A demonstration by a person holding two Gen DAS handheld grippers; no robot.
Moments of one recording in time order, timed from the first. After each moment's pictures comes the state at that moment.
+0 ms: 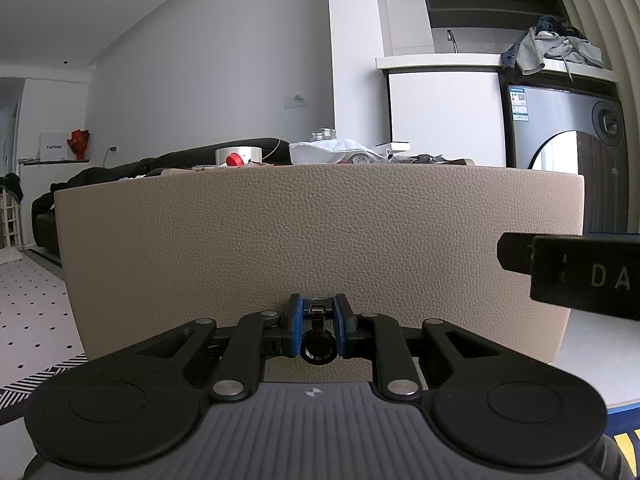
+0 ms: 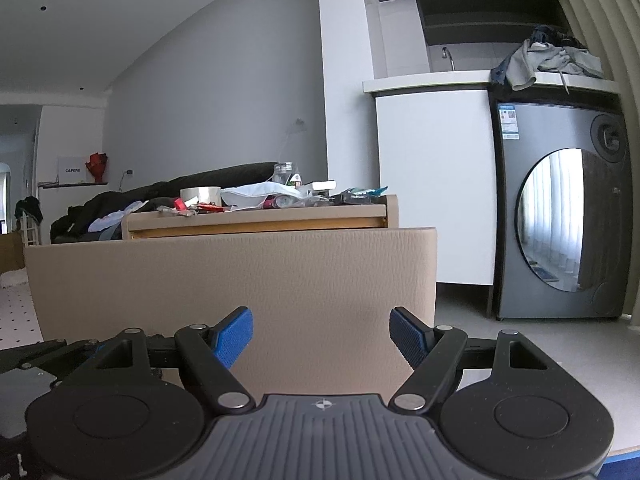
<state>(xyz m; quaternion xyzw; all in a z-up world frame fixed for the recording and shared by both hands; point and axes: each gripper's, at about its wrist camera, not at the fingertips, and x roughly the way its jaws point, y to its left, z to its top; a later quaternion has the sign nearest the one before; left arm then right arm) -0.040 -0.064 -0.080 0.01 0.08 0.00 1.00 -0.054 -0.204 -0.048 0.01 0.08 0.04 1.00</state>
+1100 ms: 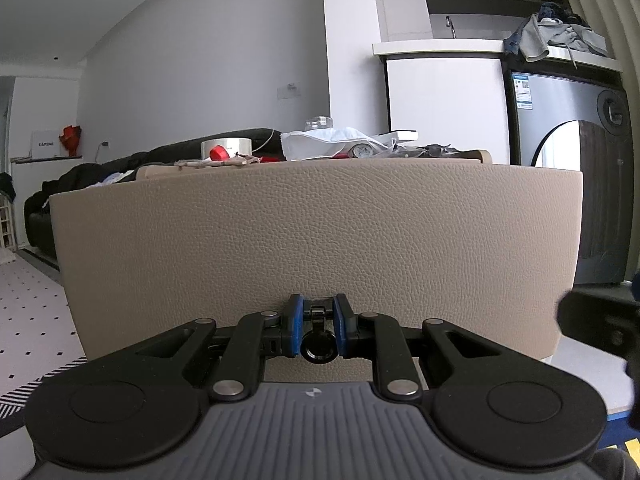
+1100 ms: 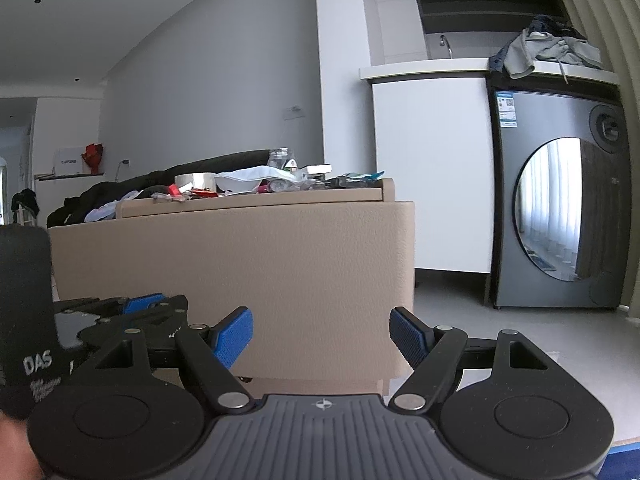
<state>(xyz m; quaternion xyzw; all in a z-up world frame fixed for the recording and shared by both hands) 0.017 -0.065 -0.073 0.02 0.10 -0.01 0.99 -0.048 -0.207 -0.056 0.01 0.10 0.04 0.99</state>
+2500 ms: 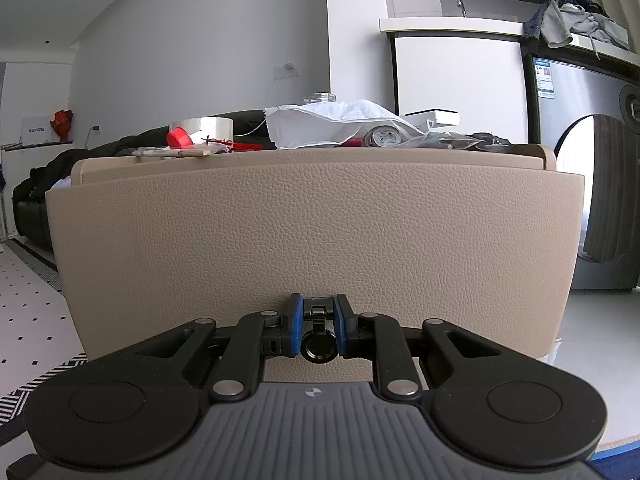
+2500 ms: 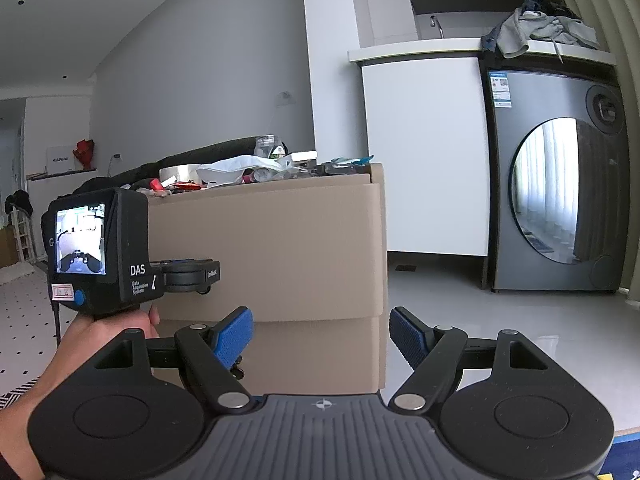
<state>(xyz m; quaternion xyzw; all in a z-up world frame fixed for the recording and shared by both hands) 0.130 -0.063 -0.068 0.01 0.13 -0.01 0.99 -0.030 -0.222 -0.053 0.03 0.12 0.03 0.99</state>
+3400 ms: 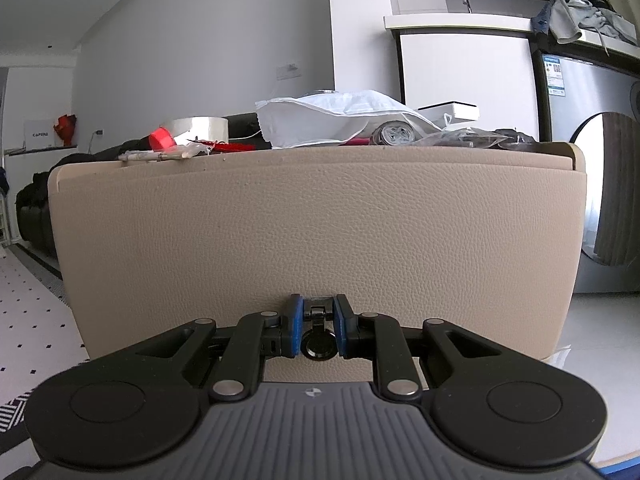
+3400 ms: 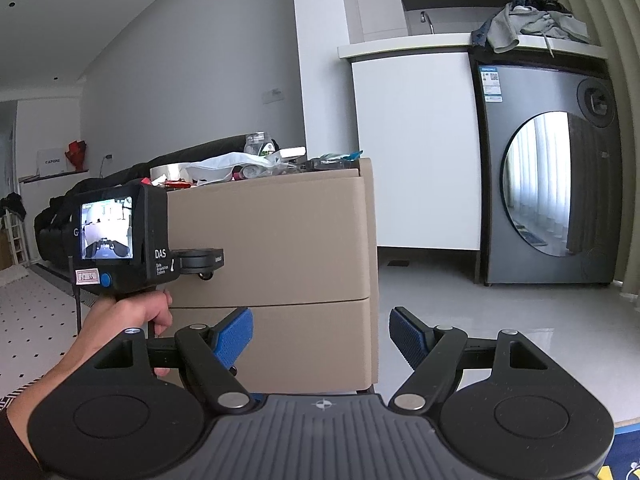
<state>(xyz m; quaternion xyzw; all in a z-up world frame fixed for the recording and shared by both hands) 0.164 -0.074 -0.071 0.02 0.12 0.00 0.99 -0.030 -0.226 -0.054 0.03 0.13 0.02 0.99</state>
